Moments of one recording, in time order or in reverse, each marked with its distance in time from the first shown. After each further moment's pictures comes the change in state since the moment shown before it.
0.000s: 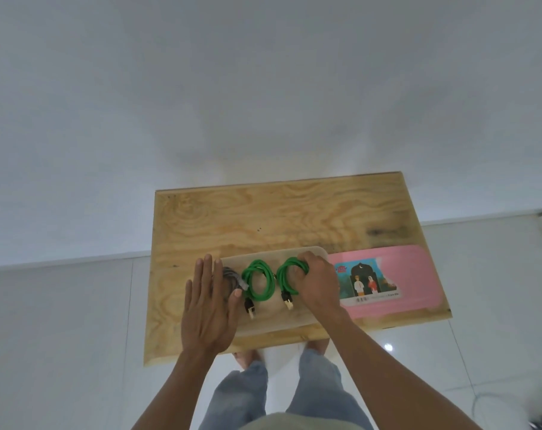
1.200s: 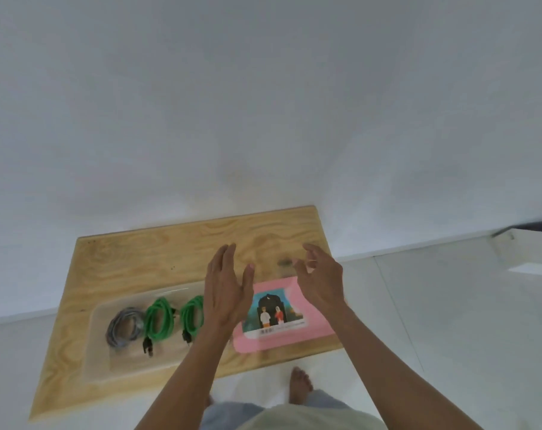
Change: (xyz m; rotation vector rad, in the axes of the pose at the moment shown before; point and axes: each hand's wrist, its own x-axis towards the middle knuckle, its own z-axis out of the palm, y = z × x) left_hand 0.059 0.272 0.023 -0.326 0.095 0.015; right_hand 0.041 0.137 -0.189 0.332 0.165 -0.010
